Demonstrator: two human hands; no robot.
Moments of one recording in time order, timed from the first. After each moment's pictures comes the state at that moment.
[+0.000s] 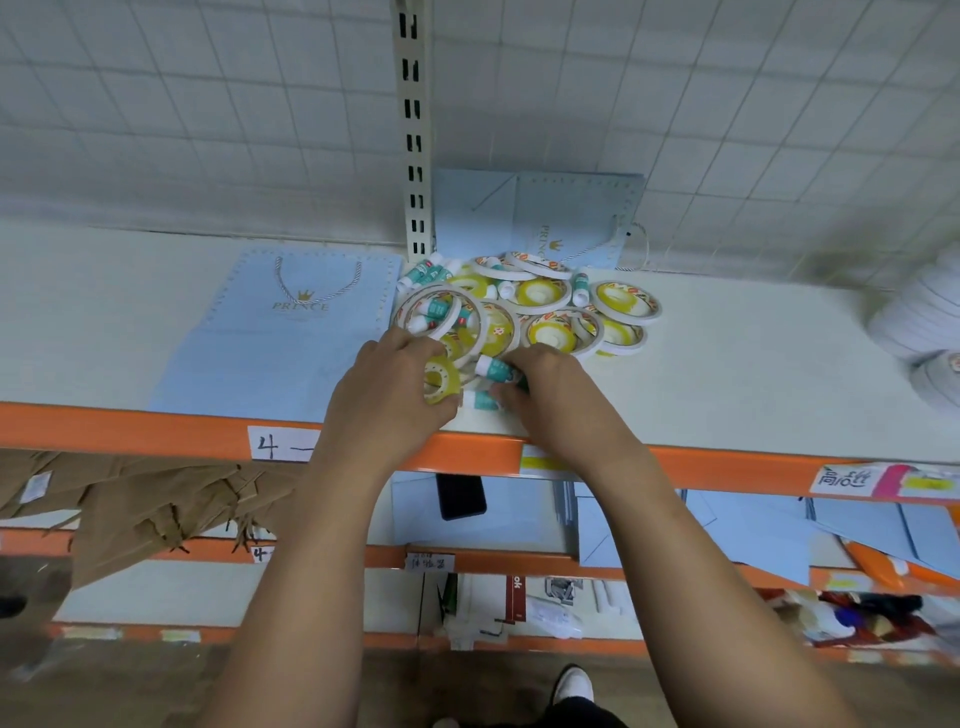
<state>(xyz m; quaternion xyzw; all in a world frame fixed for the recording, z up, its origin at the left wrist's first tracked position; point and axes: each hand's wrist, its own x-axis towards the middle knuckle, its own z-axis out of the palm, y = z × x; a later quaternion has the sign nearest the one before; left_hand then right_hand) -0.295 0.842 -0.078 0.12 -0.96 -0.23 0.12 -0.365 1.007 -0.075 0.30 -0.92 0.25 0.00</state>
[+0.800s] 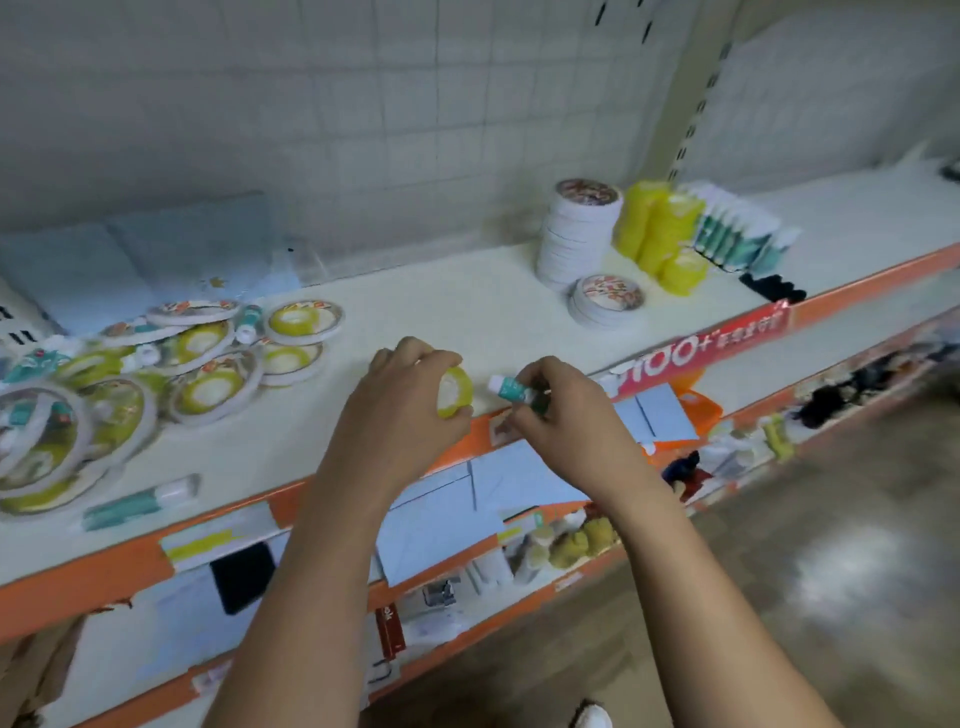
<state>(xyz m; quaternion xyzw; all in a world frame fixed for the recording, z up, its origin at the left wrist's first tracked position) -0.380 1.120 -0.064 -0.15 -0.95 -0.25 0.09 -0.354 1.304 -0.067 0.04 -0.93 0.35 0.08</state>
